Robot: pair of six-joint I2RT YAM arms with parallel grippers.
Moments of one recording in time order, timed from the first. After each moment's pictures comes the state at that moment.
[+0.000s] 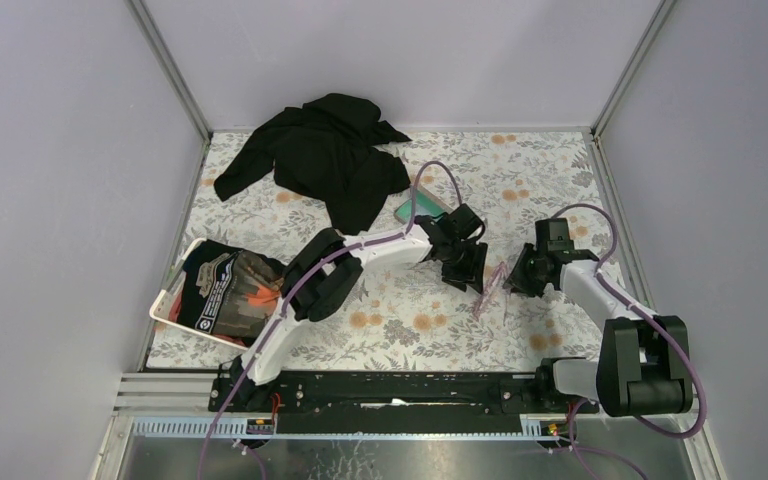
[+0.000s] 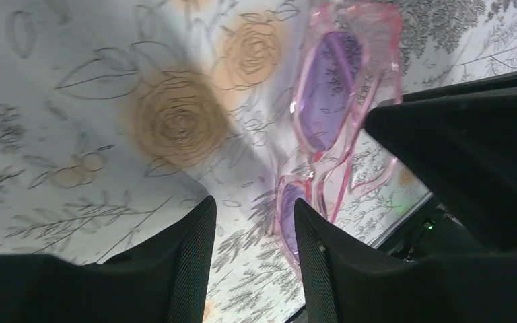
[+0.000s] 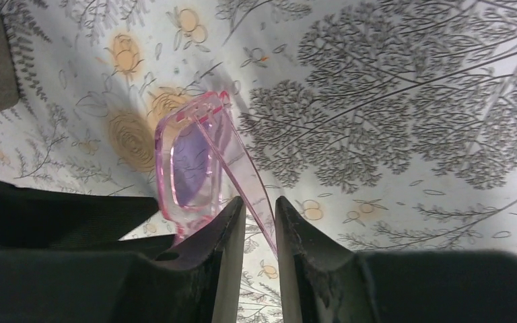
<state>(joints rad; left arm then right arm) -0.91 2.27 1.74 -0.49 0.34 -0.68 0.04 1.26 0.62 -0.50 -0.11 0.57</state>
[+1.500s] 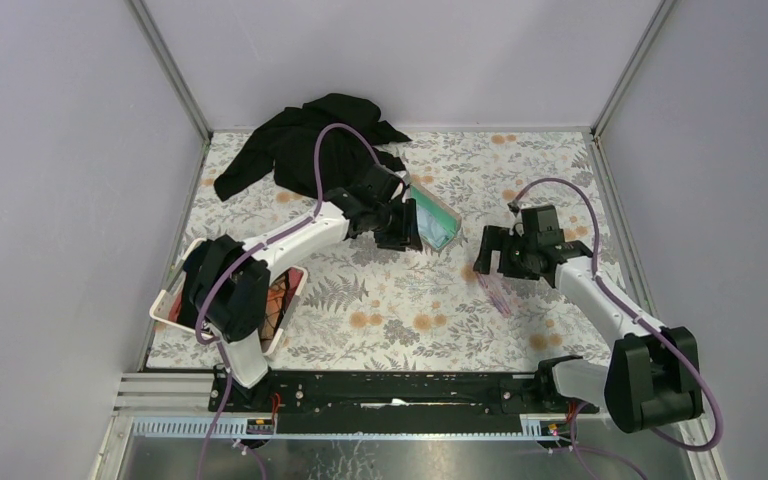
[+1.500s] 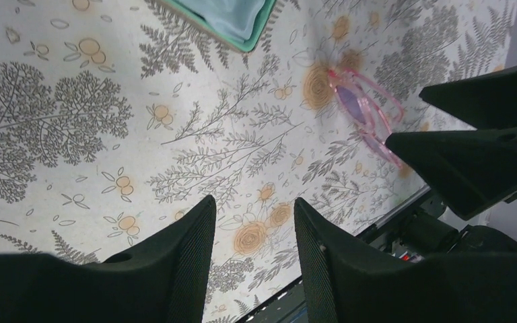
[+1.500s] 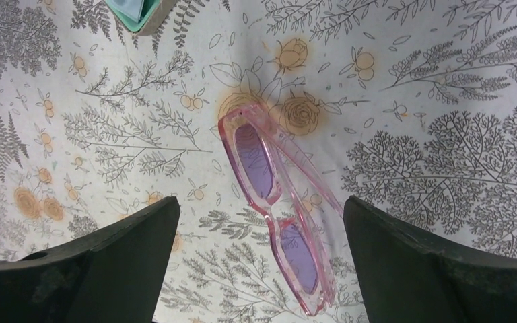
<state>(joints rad) -0.65 1.78 1.38 -0.51 0.29 -0.63 0.19 1.20 0.72 -0.49 -0.20 0.31</state>
